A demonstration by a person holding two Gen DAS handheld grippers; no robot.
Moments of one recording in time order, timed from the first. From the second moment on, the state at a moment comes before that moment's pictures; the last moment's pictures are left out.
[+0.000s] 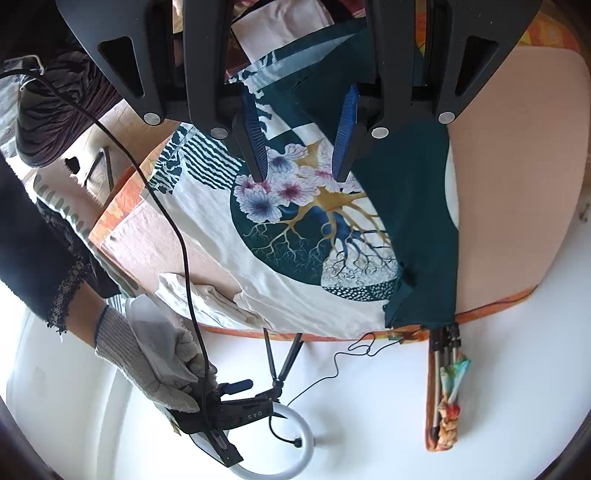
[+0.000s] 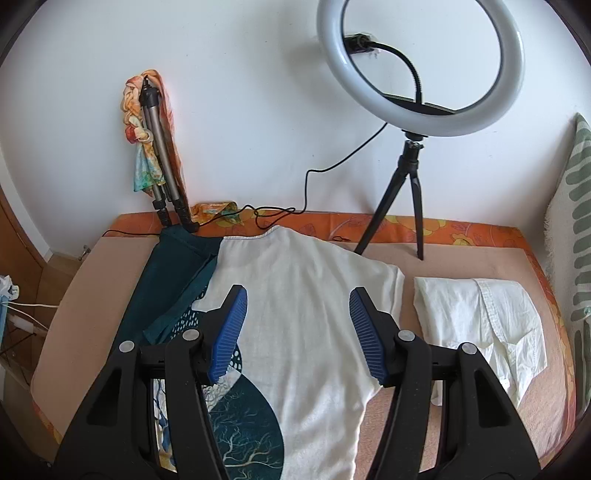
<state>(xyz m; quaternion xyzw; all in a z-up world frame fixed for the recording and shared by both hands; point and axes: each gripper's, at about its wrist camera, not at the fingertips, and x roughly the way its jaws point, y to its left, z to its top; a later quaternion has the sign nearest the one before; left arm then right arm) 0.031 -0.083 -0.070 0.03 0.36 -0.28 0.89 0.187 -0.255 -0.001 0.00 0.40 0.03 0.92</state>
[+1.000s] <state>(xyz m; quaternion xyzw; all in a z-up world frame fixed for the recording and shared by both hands) 0.024 -0.313 -0.136 0.11 0.42 -0.37 0.82 0.207 -0.408 -0.059 0.04 0.44 0.08 0.89</state>
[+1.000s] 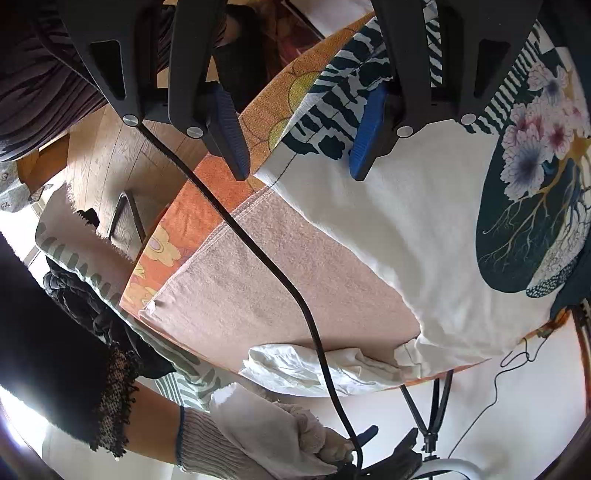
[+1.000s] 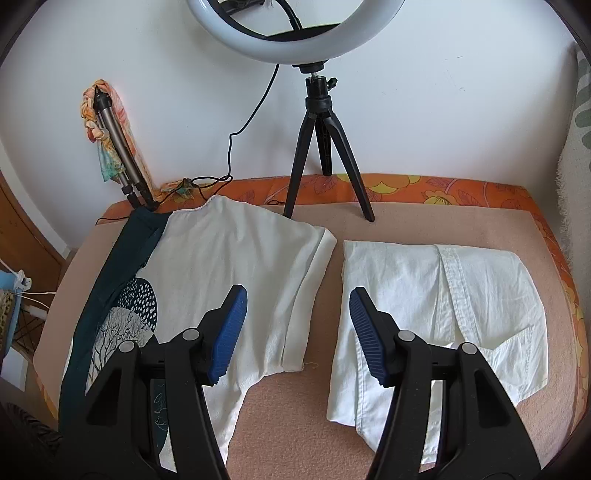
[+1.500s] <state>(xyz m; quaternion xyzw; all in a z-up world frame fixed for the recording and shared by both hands) 0.049 -0.279 -0.139 -0.01 0.44 -0.39 0.81 0.319 -0.396 -0.152 0.09 0.52 0.03 0.85</state>
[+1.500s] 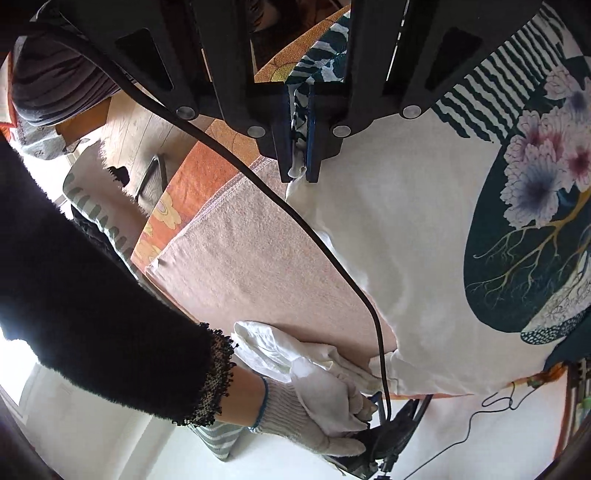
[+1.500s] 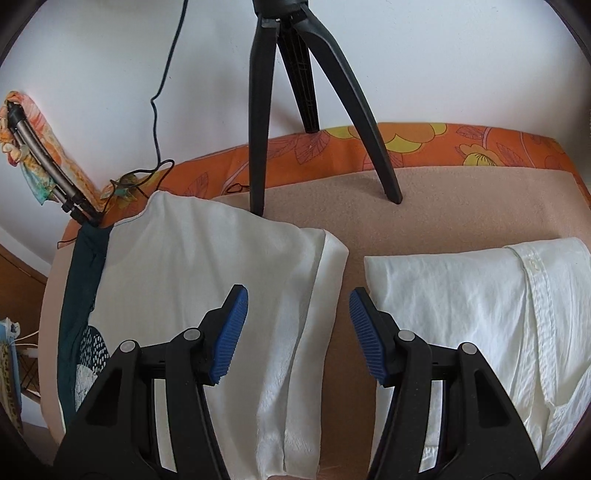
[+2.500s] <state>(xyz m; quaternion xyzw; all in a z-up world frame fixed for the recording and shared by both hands) 0.041 -0.189 -0.133 -0.14 0.42 -0.32 0.84 0.342 -0.250 -0.110 -0.13 0.51 0.01 0.85</state>
